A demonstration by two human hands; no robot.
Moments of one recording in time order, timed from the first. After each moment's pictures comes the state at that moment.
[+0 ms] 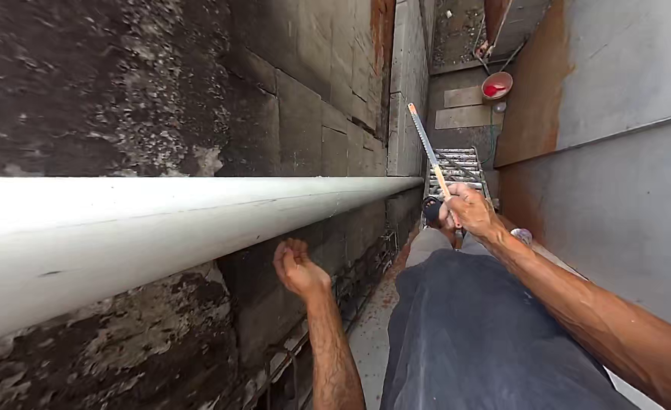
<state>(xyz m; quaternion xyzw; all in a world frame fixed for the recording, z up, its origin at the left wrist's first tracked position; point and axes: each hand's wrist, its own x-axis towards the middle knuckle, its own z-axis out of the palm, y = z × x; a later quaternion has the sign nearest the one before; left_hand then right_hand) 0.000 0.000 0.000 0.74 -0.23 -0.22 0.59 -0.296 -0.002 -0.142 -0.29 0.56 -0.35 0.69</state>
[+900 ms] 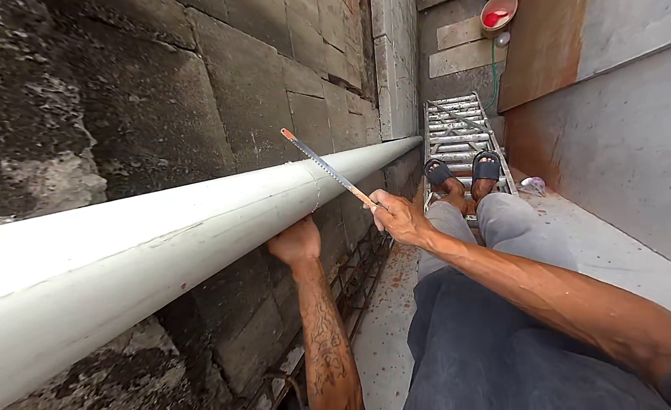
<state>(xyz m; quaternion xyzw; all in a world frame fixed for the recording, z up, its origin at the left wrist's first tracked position) 0.043 -0.050 -0.093 0.56 -0.17 -0.48 0.65 -0.167 -0.009 -0.149 -0.41 0.47 -0.28 0.73</state>
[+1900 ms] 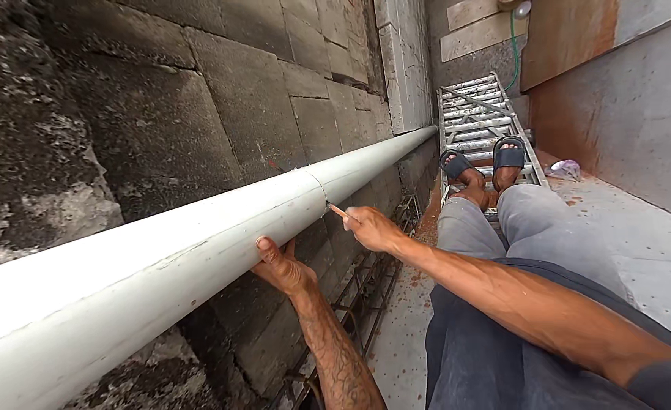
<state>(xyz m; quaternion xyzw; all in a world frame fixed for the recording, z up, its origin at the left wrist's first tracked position) 0.024 -0.042 -0.035 0.75 -0.39 -0.19 0.50 -0.114 -0.037 -0.129 -0.42 0.43 -0.18 0.78</state>
